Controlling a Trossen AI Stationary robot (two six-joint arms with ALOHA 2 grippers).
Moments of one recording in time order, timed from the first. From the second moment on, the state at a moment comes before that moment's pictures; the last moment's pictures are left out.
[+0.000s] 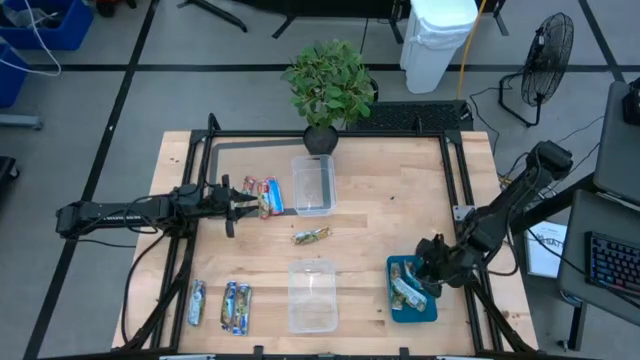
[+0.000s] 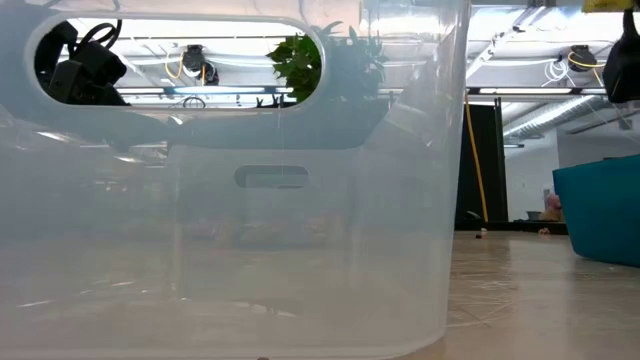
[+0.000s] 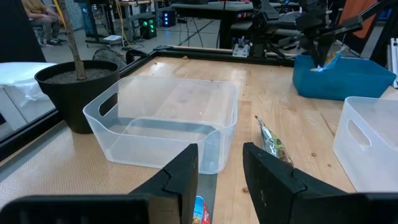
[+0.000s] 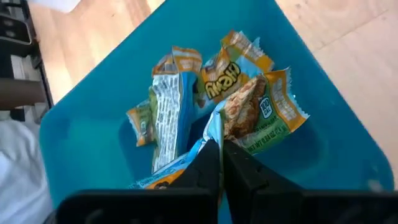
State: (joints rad) left arm 0.15 0.29 0.01 0.11 -0.03 -0.03; right arm 0.83 1.00 0.44 -0.44 0.23 1.32
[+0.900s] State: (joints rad) left arm 0.15 0.29 0.01 0.11 -0.03 -0.03; right arm 0.70 0.96 0.44 0.17 0.66 0.27
